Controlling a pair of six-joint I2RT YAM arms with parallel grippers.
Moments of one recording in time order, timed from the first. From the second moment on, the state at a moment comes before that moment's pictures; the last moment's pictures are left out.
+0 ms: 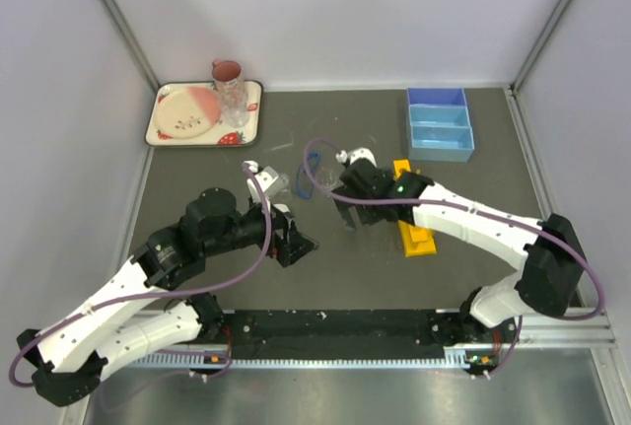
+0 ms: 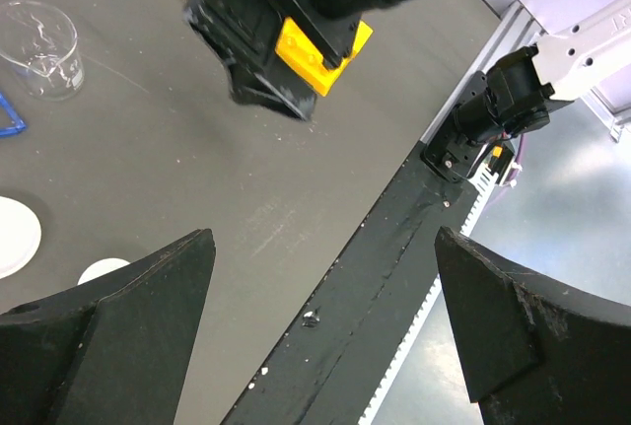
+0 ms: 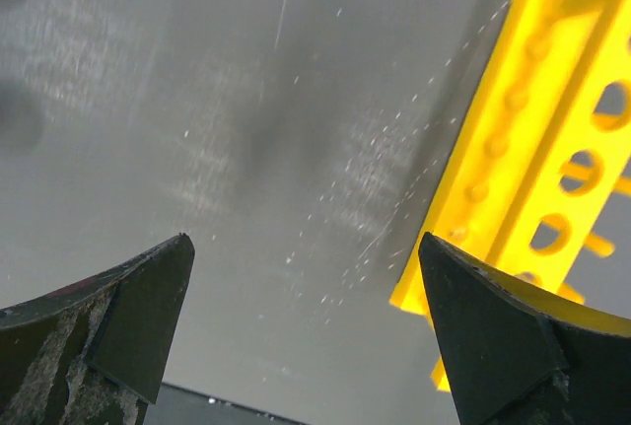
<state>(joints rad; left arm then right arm) -0.87 0.72 0.91 -0.55 0.21 -0.37 0.89 1.47 1.19 -0.74 0.34 0.36</state>
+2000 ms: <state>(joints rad) -0.87 0.72 0.87 -0.54 0.22 -0.37 0.61 1.46 0.81 -0.61 0.40 0.50</state>
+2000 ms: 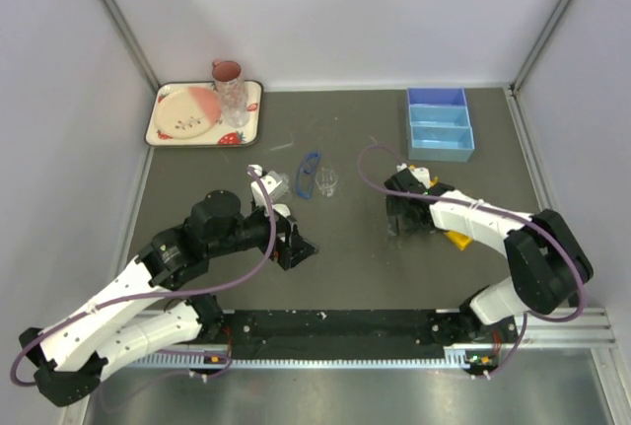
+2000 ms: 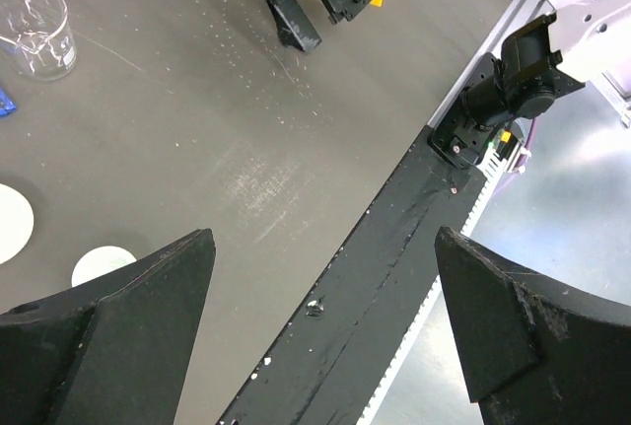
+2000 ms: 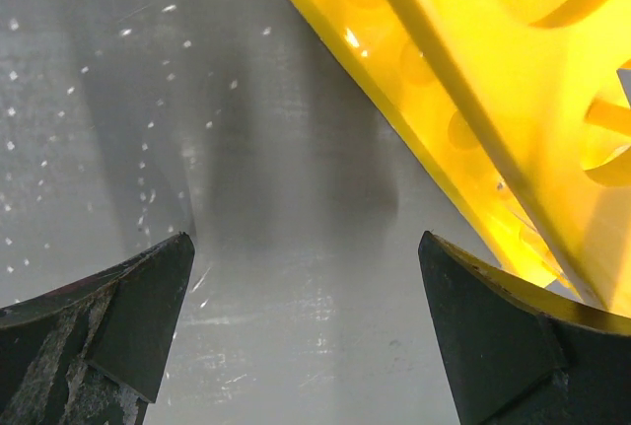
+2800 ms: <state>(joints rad) -0.87 0.69 0.86 -0.55 0.22 -0.36 0.41 1.57 0.89 -0.58 0.36 0.59</state>
